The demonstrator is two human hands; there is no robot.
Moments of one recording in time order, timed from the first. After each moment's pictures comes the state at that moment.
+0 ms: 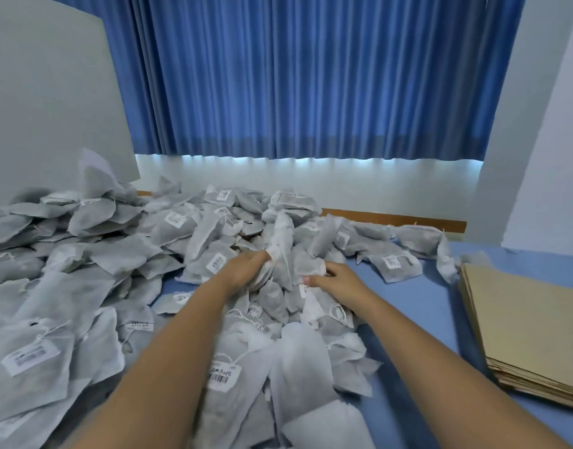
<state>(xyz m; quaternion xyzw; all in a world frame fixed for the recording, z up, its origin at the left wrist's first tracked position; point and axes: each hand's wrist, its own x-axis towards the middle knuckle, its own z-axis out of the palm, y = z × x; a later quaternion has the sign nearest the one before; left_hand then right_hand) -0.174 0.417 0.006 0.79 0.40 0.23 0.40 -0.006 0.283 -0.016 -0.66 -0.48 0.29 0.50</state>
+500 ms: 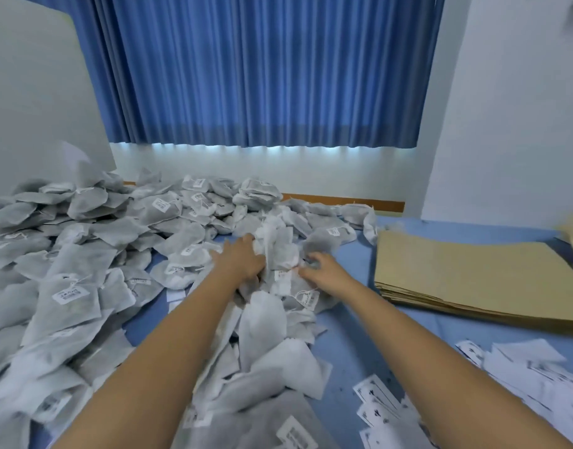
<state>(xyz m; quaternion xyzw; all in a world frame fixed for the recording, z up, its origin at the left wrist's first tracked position) -0.186 0.271 0.035 0.87 0.46 0.10 0.12 -0.034 0.144 0.002 -0.75 -0.47 0.21 0.40</state>
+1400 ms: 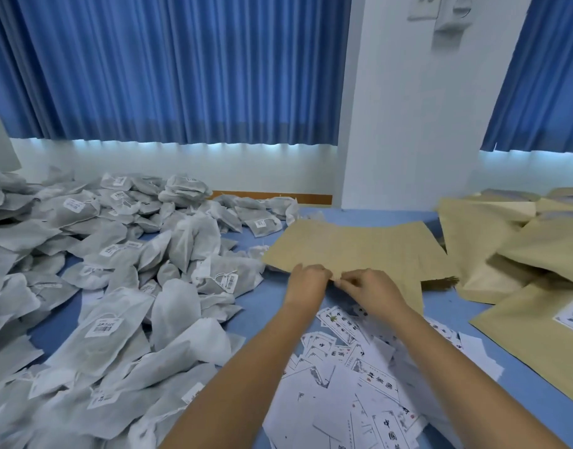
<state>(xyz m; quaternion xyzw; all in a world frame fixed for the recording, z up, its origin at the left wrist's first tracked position) -0.044 0.043 -0.009 0.97 0.14 0.19 0.01 0.038 -0.086 -0.001 -0.88 -0.39 -0.02 0.26</state>
